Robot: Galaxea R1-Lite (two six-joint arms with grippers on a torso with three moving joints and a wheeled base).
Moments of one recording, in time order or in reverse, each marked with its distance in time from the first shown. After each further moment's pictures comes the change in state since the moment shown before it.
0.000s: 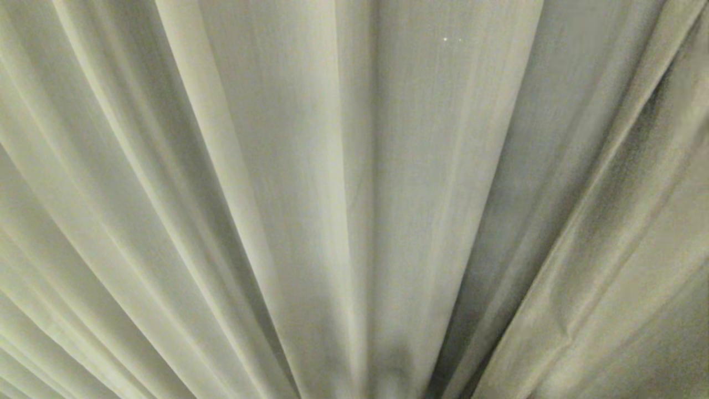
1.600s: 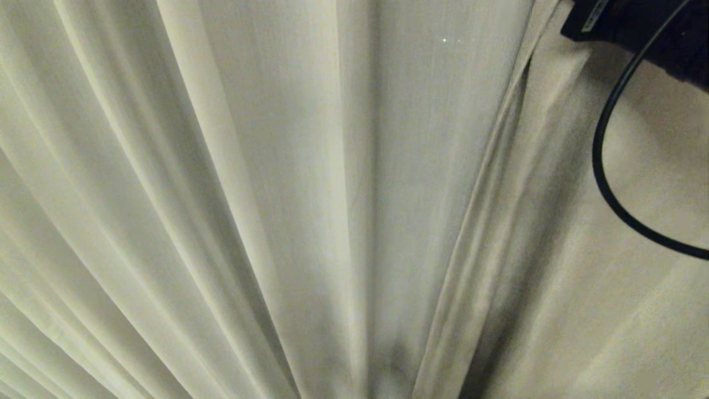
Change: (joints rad) left arm 0.000 0.000 0.000 0.000 0.000 0.000; right arm 0.421 0.272 -0.133 -0.052 -0.393 -0.158
